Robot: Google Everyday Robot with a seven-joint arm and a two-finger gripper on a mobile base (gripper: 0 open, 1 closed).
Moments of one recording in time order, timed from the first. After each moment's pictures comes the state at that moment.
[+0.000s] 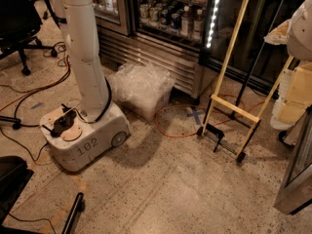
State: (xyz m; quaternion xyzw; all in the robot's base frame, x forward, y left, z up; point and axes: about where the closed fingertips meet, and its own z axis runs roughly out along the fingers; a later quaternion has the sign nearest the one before) arm 0.441 -0.216 0.981 -0.62 0.77 -0.03 0.16
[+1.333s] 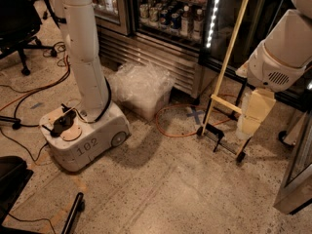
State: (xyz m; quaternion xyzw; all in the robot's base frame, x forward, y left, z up) arm 0.484 -0.203 0.881 -0.60 0.79 0.04 0.13
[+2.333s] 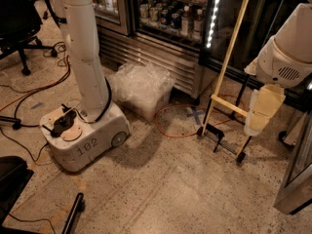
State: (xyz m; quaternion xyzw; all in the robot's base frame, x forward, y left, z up) arm 0.487 -0.217 0.887 -0.59 0.80 0.04 0.12
